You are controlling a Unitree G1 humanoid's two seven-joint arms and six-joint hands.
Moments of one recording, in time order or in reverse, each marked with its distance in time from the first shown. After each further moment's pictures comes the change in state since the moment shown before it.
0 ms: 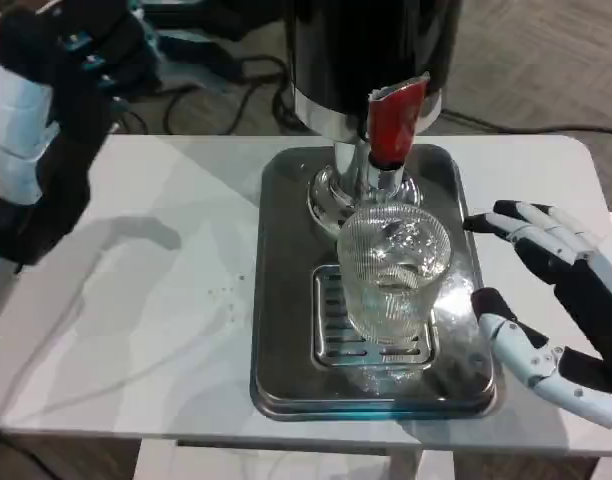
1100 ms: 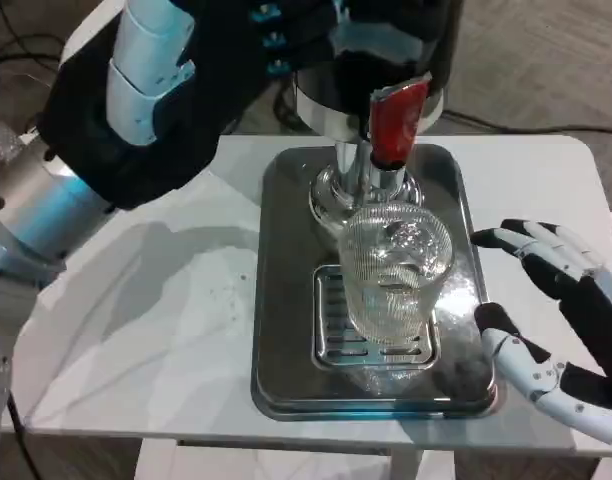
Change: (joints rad) left arm -0.249 -0.071 -0.038 -0.086 -0.005 0.284 -0.212; right arm 0.052 0.037 0.015 -0.006 -0.013 0.007 -0.026
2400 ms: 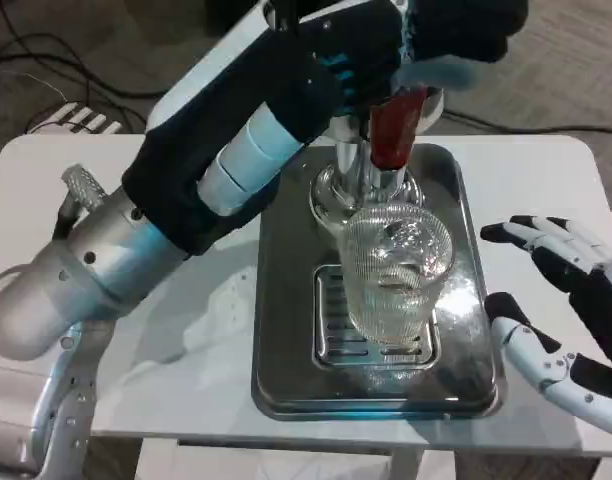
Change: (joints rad) left arm 0.040 -0.160 -0.105 0.100 0.224 -0.290 -0.055; right arm -0.012 0.000 -0.019 0.005 0.002 0.008 0.000
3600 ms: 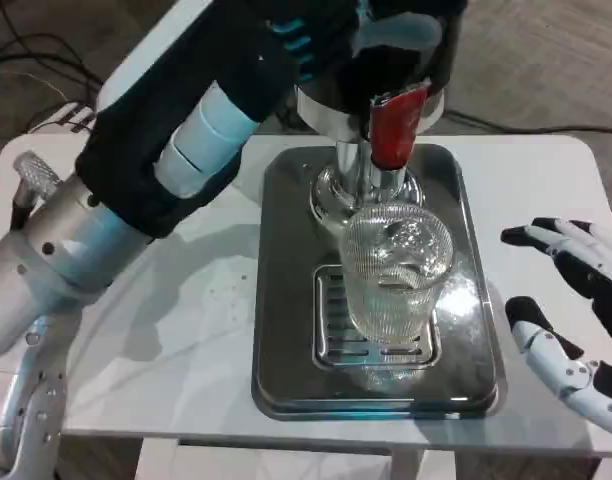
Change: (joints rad) left arm -0.001 0.039 0.058 -0.024 0.003 -0.017 0.034; right arm 0.061 0.001 -0.044 -0.045 0.020 0.000 -0.001
